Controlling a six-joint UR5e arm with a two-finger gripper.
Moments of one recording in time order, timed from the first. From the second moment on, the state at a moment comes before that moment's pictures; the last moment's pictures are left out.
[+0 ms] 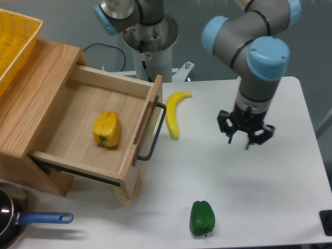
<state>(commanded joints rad) 2.60 -1.91 -1.43 -1.27 1.48 0.88</state>
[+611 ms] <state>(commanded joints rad) 2.52 -1.86 -1.43 -1.40 1.45 0.76</state>
